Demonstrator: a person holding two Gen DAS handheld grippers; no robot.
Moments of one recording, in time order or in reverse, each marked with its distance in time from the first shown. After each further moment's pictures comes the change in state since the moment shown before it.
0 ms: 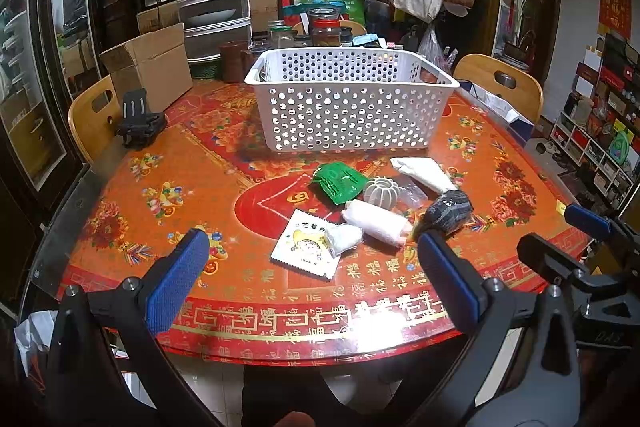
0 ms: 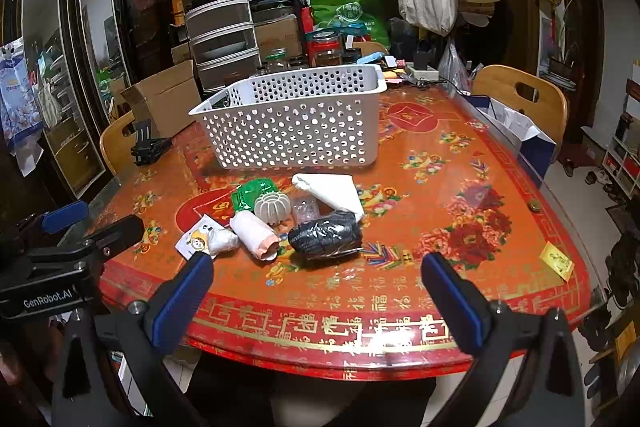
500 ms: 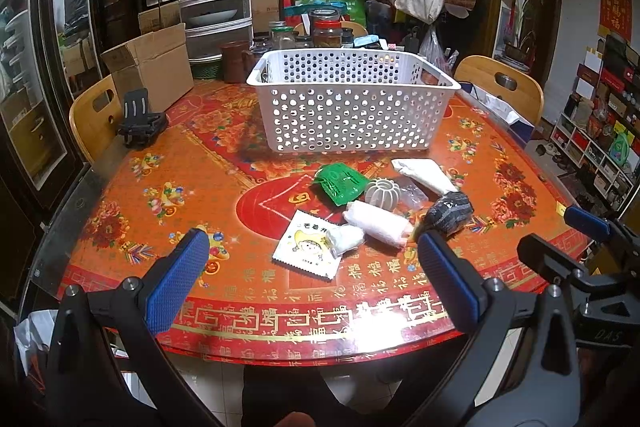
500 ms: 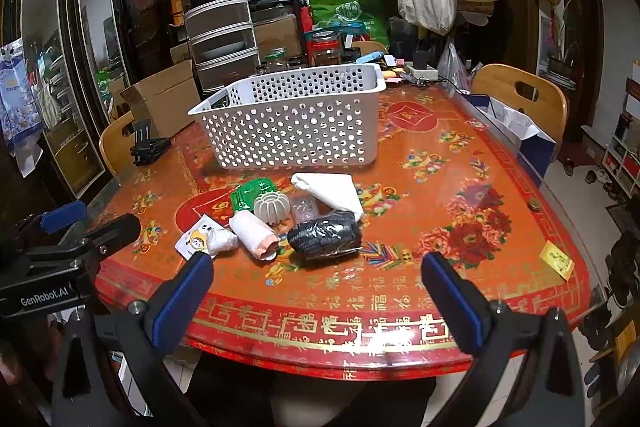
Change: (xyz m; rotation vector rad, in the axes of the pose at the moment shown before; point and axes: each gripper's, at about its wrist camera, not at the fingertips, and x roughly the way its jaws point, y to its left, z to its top) left arm 0.000 0.002 0.000 -0.005 -0.001 -0.002; right arm 0.000 0.001 0.000 0.001 -0.001 0.000
